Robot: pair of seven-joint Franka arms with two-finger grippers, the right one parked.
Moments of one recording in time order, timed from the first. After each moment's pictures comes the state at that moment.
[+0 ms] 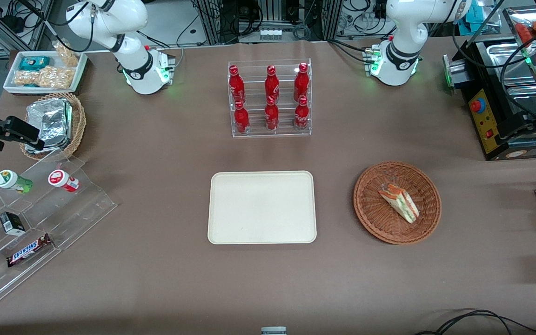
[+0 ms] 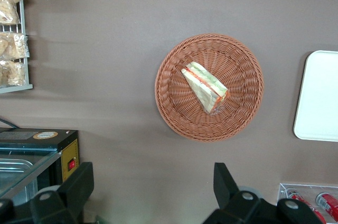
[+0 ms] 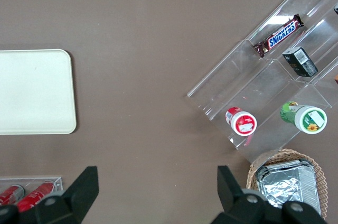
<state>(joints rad) -0.05 0.03 0.08 -1.51 0.01 1.53 -0.05</state>
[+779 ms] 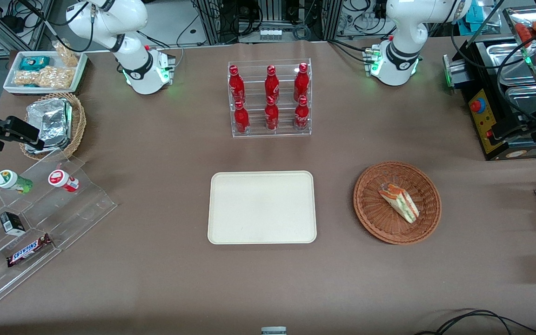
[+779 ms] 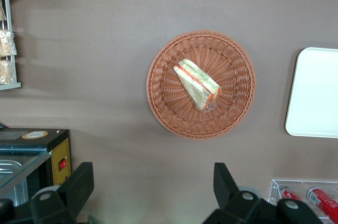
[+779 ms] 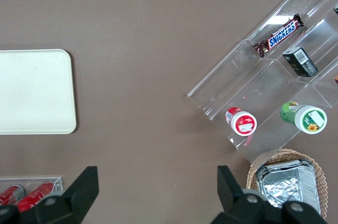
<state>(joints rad) -0.05 0.04 0.08 -1.52 -0.02 1.52 -0.05</state>
